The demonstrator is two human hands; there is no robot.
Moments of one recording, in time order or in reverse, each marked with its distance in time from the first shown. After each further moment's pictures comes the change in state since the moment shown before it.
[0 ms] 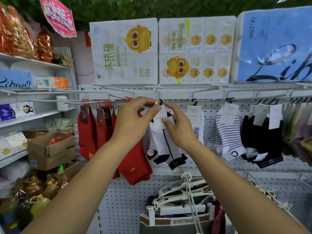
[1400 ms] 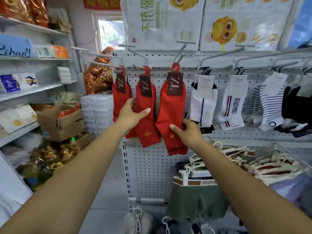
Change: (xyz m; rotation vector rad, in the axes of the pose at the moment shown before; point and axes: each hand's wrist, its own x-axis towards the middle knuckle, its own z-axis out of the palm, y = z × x) left_hand -0.044 -0.176 -0.121 -0.074 -0.126 -0.667; right_hand -0.071 0.023 0.139 -0.051 -0.135 0.482
